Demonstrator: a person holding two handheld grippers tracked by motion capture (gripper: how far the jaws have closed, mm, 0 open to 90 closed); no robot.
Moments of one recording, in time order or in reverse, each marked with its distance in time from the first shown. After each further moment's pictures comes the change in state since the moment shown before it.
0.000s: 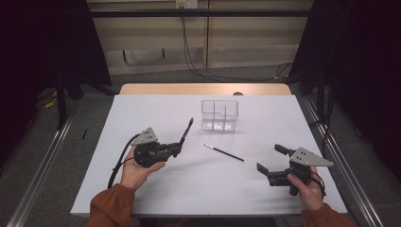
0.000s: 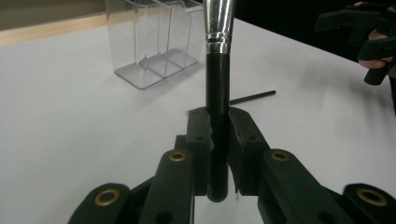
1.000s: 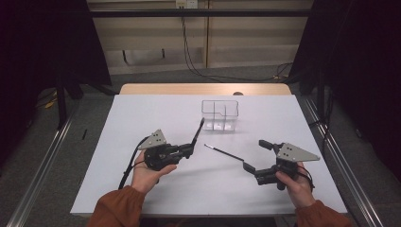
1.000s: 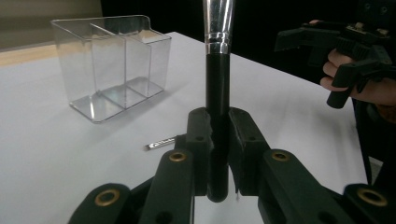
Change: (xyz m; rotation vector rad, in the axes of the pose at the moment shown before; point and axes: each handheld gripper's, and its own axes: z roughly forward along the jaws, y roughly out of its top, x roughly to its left) left arm -0.027 0.009 0.019 -0.082 -0.093 -0.003; right arm 0.025 0.025 0.026 -0.047 0.136 -0.045
